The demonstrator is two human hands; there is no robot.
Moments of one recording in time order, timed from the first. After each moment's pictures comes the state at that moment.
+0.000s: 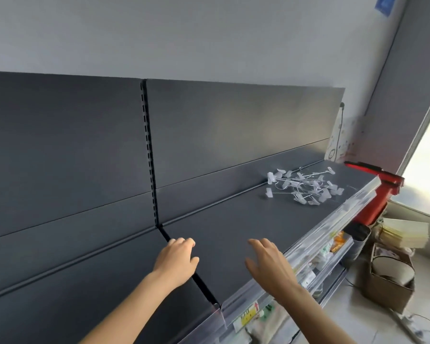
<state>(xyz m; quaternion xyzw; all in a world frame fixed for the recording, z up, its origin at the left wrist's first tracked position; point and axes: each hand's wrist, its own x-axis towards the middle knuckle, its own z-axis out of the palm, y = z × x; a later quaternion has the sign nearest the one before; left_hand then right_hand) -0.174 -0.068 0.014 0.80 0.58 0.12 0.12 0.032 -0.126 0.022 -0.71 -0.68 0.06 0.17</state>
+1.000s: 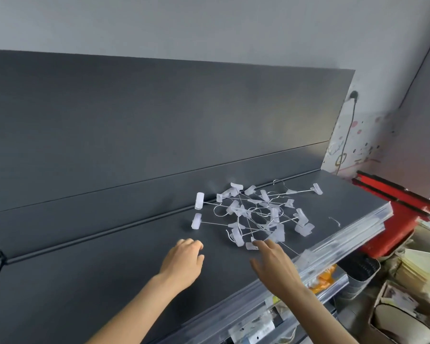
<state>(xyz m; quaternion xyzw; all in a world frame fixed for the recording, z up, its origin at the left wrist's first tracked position) 0.206 0.101 -0.008 0.76 0.62 0.12 0.13 0.415 0.076 0.000 -0.67 -0.72 0.10 0.15</state>
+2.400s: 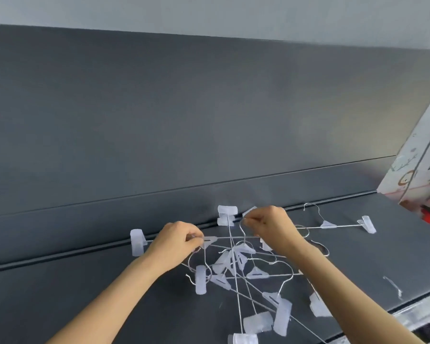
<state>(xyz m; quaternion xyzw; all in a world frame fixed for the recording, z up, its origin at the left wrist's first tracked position) 0.224 0.227 0.034 0.67 0.66 0.24 0.22 0.433 0.278 0.056 -0.53 -0.79 0.19 0.23</state>
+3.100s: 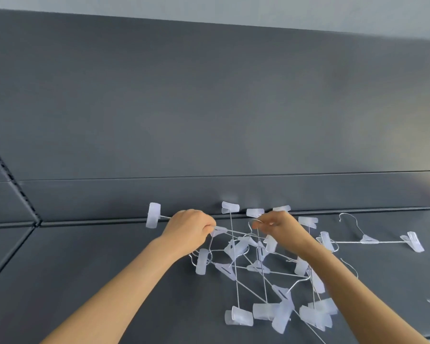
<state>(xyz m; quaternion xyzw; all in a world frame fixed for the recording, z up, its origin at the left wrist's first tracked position) 0.199 0.199 0.037 0.71 0.69 0.13 0.08 0.403 0.276 0.036 -0.48 -0.77 0.37 0.18</state>
